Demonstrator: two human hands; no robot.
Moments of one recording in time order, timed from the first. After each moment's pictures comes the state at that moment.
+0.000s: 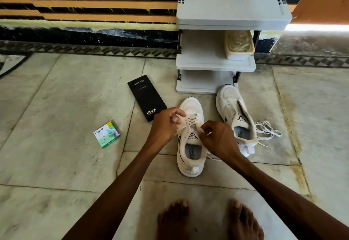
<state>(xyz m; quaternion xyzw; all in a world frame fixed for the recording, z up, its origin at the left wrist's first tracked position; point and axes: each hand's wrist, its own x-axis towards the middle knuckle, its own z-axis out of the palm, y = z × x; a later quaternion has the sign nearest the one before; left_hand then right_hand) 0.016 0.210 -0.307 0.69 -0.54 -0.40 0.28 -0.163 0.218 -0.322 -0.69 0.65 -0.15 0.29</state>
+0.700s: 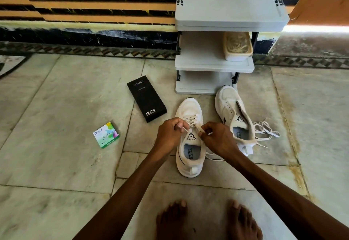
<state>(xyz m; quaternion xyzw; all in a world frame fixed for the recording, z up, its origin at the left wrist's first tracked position) -0.002 0.228 -0.319 0.70 -0.48 -0.44 0.29 -0.169 0.212 -0.330 -0.66 0.64 -0.15 0.36</state>
